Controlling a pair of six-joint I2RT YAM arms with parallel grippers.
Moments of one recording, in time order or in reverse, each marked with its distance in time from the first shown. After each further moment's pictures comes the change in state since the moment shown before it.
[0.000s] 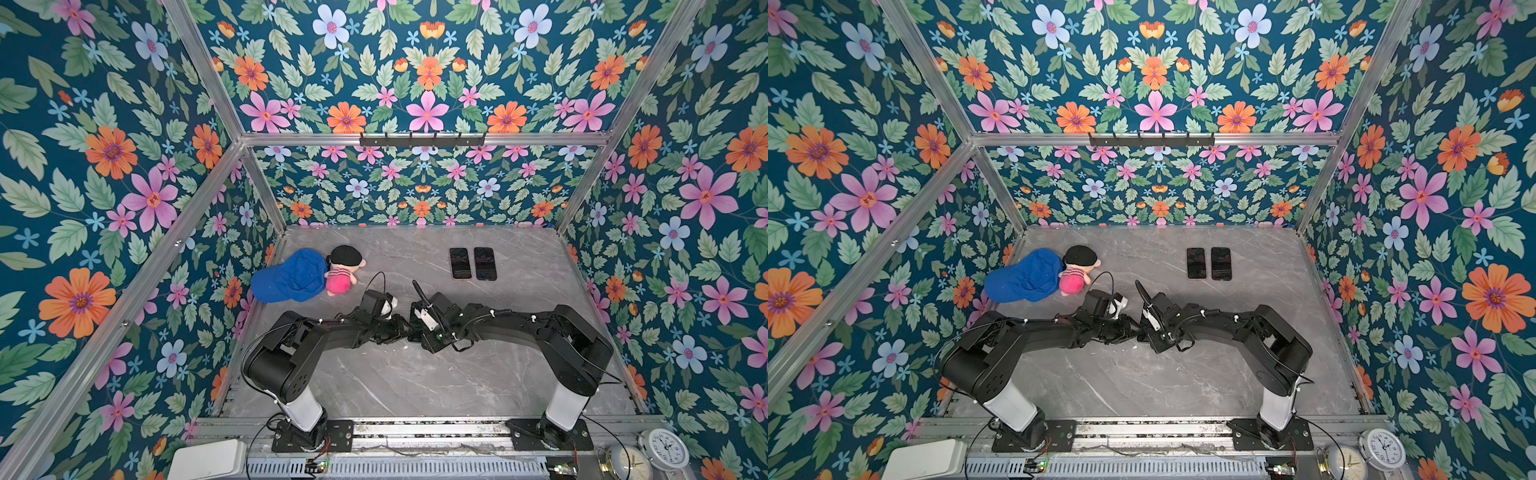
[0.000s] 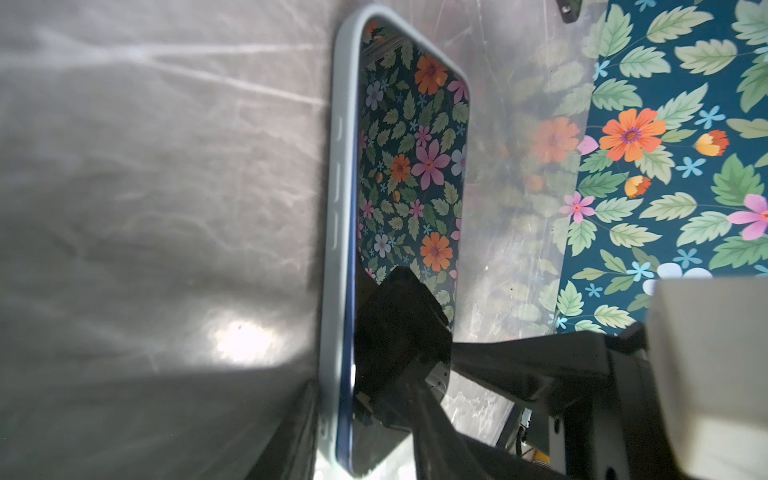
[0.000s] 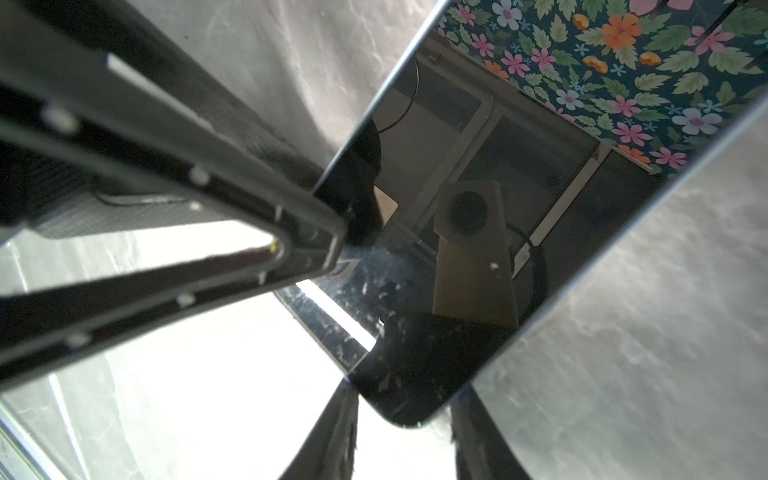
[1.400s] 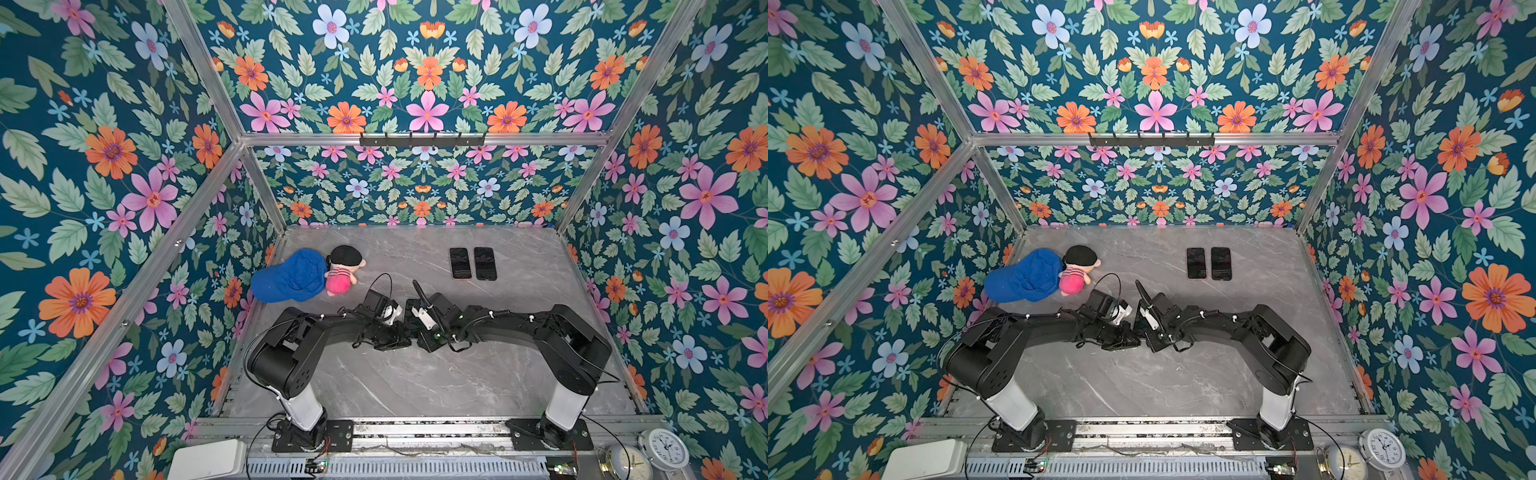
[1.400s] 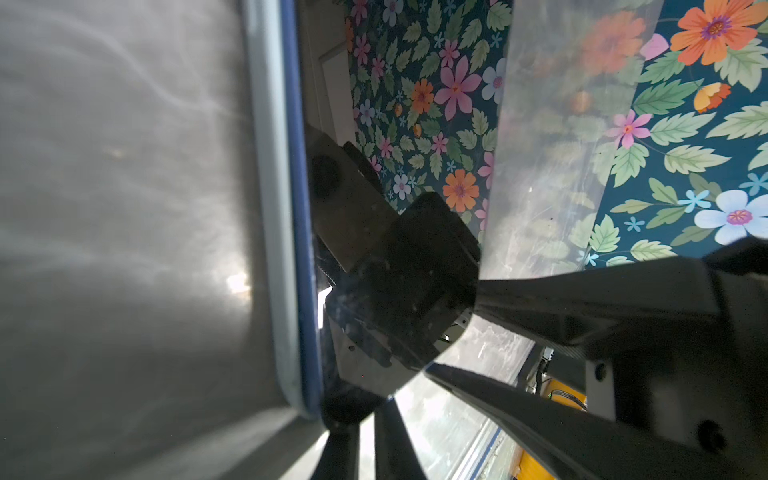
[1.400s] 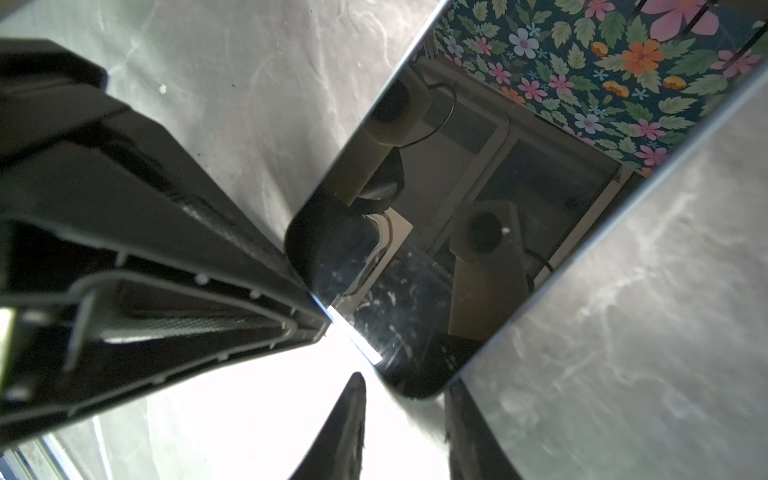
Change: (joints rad) left arm 0.012 0.042 0.064 -0.237 0.067 0.187; right arm 0.002 0.006 -0.018 0.086 -0.029 0.022
